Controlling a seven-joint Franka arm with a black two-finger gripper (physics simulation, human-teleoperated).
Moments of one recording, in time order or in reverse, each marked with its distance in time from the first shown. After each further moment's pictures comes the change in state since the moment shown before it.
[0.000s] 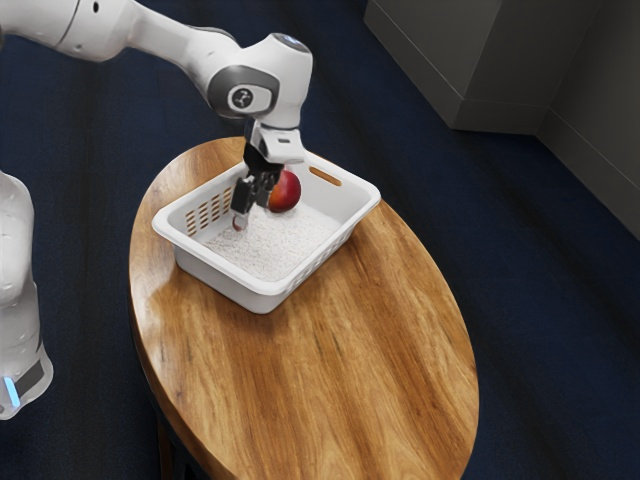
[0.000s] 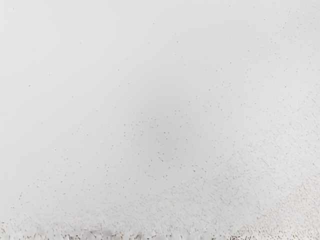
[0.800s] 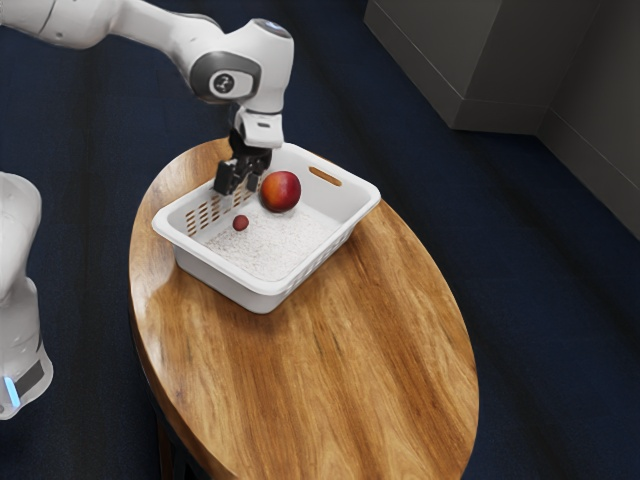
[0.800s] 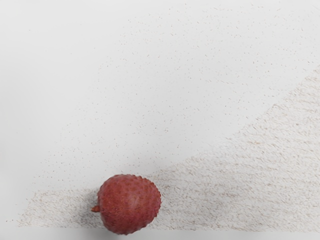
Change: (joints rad) arm -0.196 -0.067 0.257 -0.017 0.139 0.000 0.103
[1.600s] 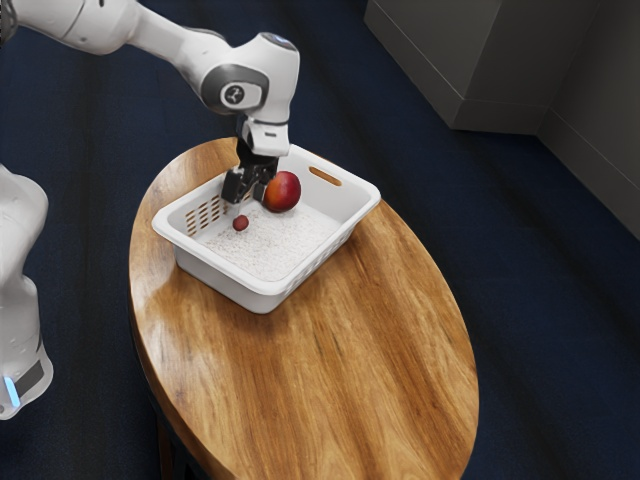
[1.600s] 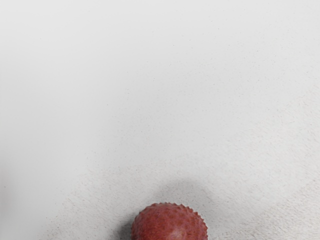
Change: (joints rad) arm -0.098 0.085 0.125 0.016 -0.023 0.064 0.034
